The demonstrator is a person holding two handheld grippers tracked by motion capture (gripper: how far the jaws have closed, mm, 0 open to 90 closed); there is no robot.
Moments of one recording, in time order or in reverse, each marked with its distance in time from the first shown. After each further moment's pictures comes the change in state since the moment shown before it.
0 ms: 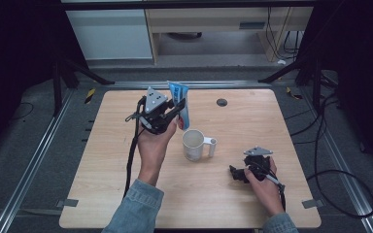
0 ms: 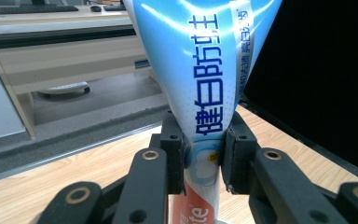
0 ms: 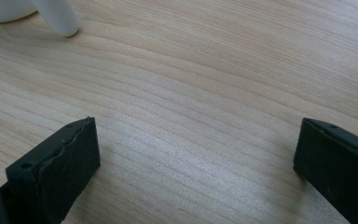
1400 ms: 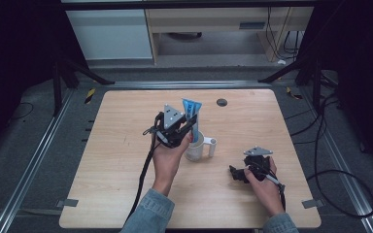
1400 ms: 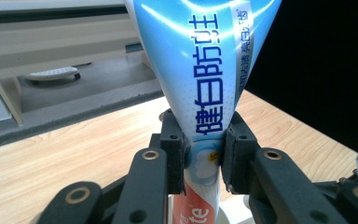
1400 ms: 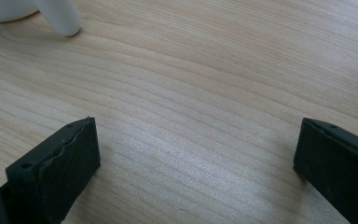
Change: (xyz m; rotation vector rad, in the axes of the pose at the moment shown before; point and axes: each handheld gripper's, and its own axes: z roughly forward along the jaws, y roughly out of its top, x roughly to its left) left arm -0.023 -0.049 0.026 0.061 -0.014 -0.002; right arm 0.000 0.000 0.000 0.000 0.004 0.000
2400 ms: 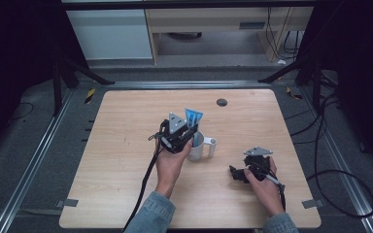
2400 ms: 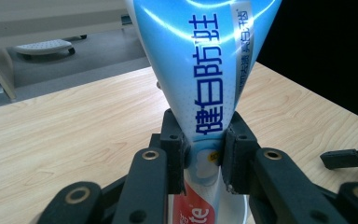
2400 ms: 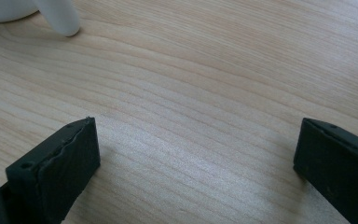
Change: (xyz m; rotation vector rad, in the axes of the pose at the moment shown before) left arm 0.001 -0.033 0.021 0.088 -0.006 -0.010; right arm 0.000 0.000 0.000 0.000 0.000 0.000
